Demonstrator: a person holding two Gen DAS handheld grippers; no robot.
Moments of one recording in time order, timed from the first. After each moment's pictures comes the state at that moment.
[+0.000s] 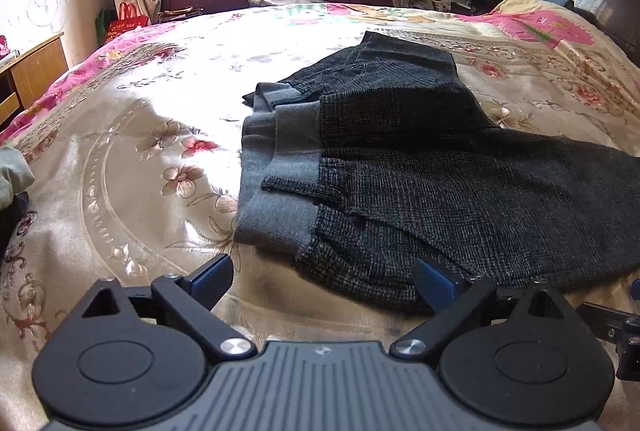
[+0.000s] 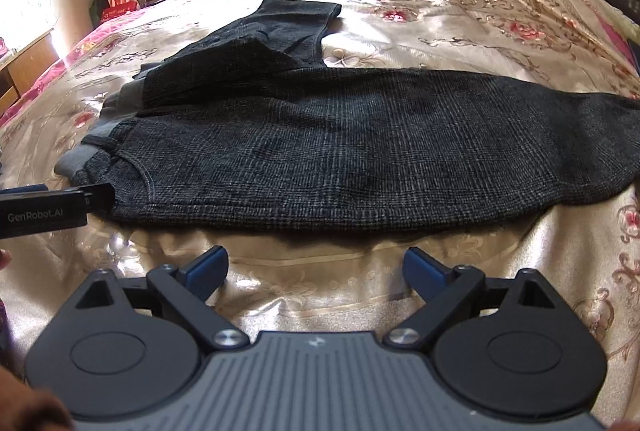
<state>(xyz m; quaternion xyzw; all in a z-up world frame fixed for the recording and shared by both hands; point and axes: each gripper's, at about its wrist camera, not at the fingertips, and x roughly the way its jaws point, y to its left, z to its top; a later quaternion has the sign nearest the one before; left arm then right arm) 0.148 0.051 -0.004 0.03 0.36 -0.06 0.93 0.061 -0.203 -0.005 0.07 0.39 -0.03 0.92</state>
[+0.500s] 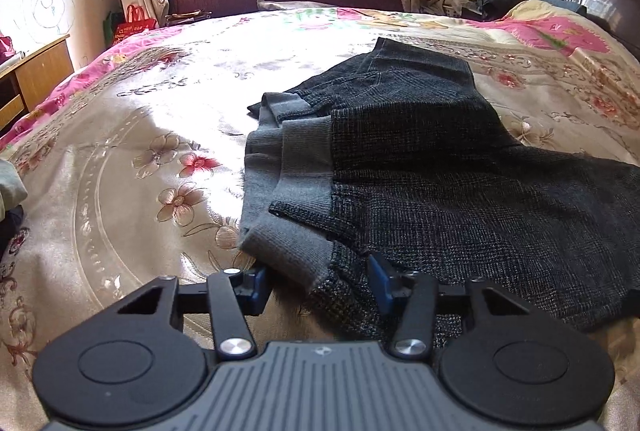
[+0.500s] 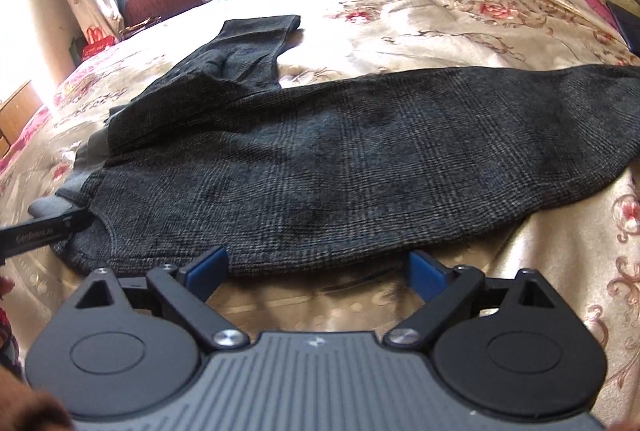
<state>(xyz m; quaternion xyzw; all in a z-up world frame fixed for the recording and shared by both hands) 0.171 0.049 -0.007 0.03 0.35 -0.05 0.93 0.073 -0.249 -0.004 0.14 0.38 -0.06 0.91</state>
